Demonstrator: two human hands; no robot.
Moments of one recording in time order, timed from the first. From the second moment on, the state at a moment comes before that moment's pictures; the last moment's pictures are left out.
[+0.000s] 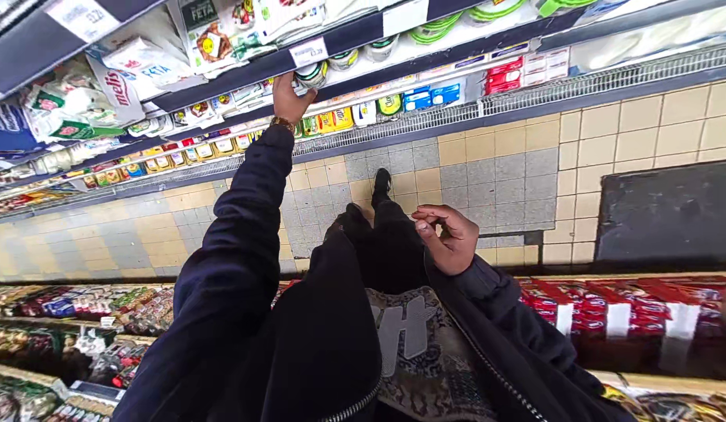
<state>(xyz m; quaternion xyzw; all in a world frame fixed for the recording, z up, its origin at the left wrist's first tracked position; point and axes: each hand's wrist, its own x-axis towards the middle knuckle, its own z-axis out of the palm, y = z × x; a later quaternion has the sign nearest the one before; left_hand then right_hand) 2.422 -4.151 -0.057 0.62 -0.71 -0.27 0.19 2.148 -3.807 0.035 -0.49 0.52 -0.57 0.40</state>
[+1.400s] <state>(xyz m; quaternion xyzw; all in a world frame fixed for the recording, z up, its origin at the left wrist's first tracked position) 2.466 -3.899 0.127 0.43 -0.60 -0.64 0.23 2.236 -3.804 0.085 -0.61 0.40 -0.42 0.54</state>
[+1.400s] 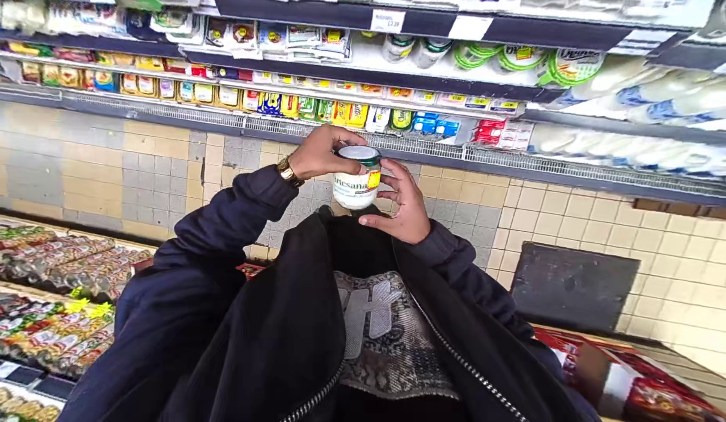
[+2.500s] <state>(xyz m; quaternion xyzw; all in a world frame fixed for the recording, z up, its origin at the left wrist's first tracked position) 2.570 -3.656 0.081 0.33 -0.51 -0.65 0.46 2.336 -3.644 0.081 -0.51 0.36 -0.48 0.62</state>
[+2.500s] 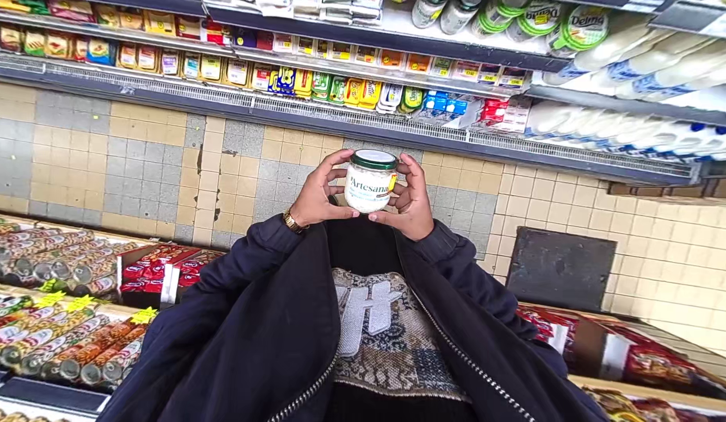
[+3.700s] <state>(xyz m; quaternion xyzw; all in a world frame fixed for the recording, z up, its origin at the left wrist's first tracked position) 2.592 -3.661 0.078 0.32 -0.52 -0.65 0.45 2.356 -3.644 0.080 -0.50 0.37 -0.48 0.62</state>
